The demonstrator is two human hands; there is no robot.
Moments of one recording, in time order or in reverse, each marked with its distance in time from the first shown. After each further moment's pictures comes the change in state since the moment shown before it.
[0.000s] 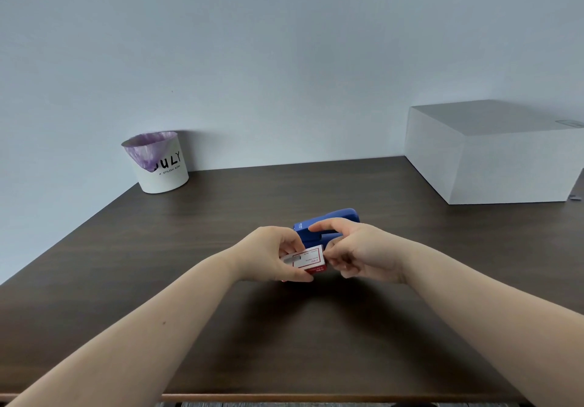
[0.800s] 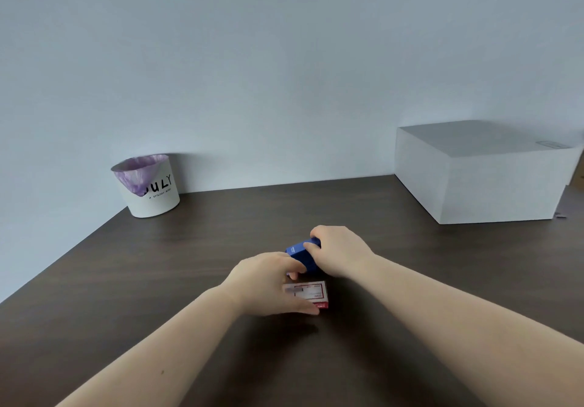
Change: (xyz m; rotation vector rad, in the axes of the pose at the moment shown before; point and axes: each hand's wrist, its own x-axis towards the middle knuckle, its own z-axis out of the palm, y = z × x) left_hand 0.013 0.006 0.008 0.407 0.070 0.073; right_hand 0.052 -0.007 -0.003 -0.985 0.497 -0.181
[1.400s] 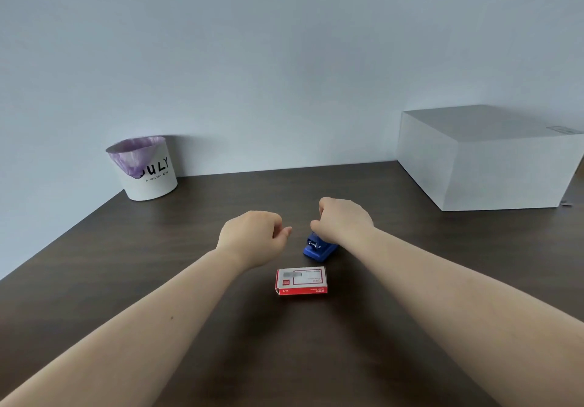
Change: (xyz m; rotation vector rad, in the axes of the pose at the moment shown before) left_hand 0.027 -0.014 -0.011 0.058 0.253 -0.207; right_hand 0.025 -0.001 -0.007 -0.149 -0.002 0.174
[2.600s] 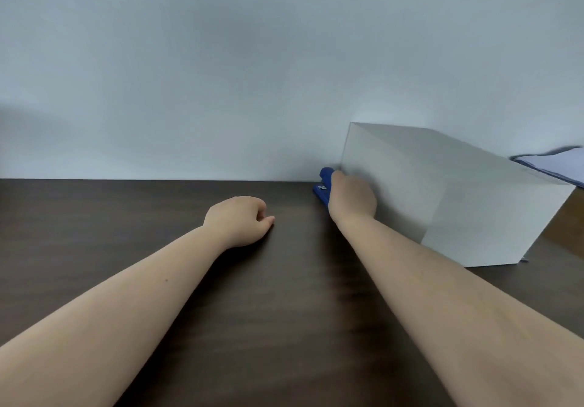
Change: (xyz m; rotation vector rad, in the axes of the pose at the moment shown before) left_hand 0.248 0.045 0.129 -0.237 -0.084 0.145; right_hand 0.206 0.163 -0.009 -0.176 0.413 0.158
